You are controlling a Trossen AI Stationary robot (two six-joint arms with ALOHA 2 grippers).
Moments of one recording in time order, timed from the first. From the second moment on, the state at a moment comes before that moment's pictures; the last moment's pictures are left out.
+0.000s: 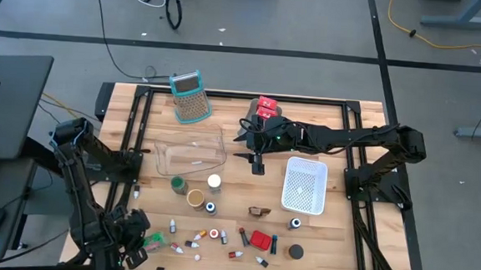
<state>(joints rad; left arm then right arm) -1.16 1.56 1.27 -1.13 -0.25 -1.81 -0.06 1.58 1.20 -0.10 -0.04 -0.25</state>
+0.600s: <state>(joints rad) -1.16 1.55 1.17 -1.00 -0.27 -1.67 -0.06 1.58 1.20 -0.11 -0.04 -0.25</state>
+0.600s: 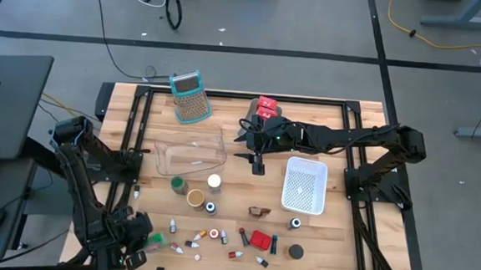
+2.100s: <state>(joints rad) -0.47 1.54 1.71 -1.43 -0.63 -0.61 0.07 1.63 1.20 0.25 -0.17 -0.40</state>
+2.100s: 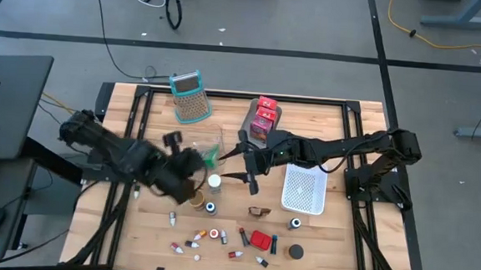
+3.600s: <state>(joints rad) -0.25 1.60 1.71 -1.24 -0.44 -0.18 0.02 1.63 1.21 0.10 0.00 -0.32</state>
